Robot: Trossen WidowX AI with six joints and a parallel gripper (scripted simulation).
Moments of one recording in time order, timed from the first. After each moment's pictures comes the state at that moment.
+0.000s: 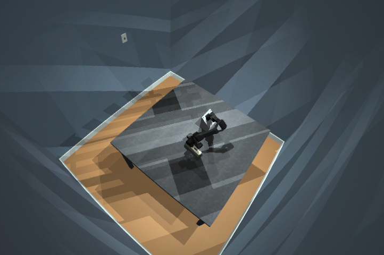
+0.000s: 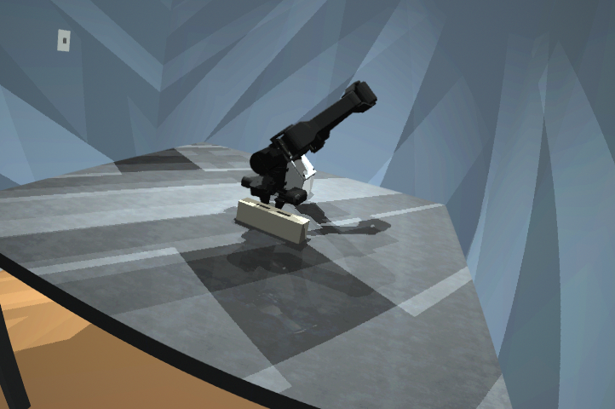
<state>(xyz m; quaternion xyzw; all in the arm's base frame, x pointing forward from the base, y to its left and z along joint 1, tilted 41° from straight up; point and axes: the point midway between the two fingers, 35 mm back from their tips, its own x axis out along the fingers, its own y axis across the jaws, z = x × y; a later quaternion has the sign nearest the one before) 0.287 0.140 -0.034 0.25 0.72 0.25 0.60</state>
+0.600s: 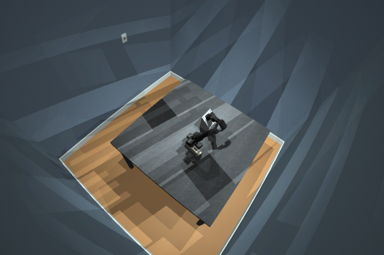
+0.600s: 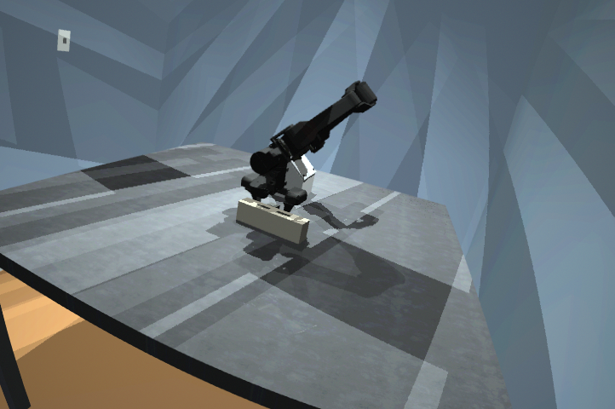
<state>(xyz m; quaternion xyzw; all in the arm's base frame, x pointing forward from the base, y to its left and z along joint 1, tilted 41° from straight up) 0.287 0.140 -0.034 0.25 0.72 0.25 0.60</state>
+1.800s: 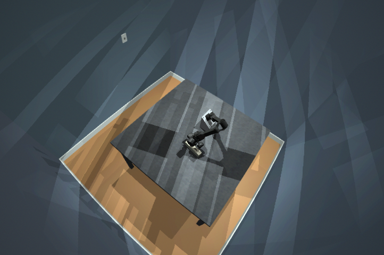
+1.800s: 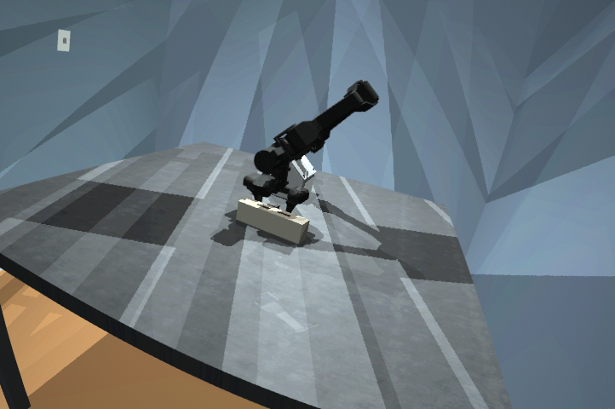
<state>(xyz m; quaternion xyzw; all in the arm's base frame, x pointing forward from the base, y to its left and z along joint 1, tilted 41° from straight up) 0.278 0.140 -0.032 0.24 0.71 0.25 0.61</state>
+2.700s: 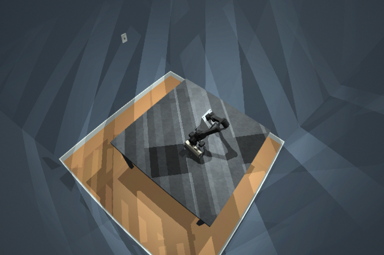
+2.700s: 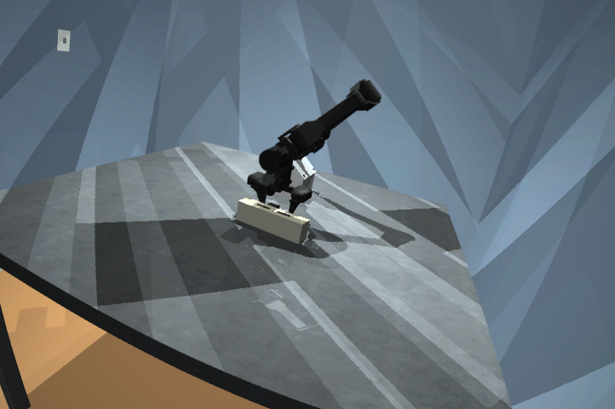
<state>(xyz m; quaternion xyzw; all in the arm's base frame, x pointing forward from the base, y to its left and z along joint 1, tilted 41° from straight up) 0.259 0.141 -0.031 0.24 0.71 0.25 0.61</state>
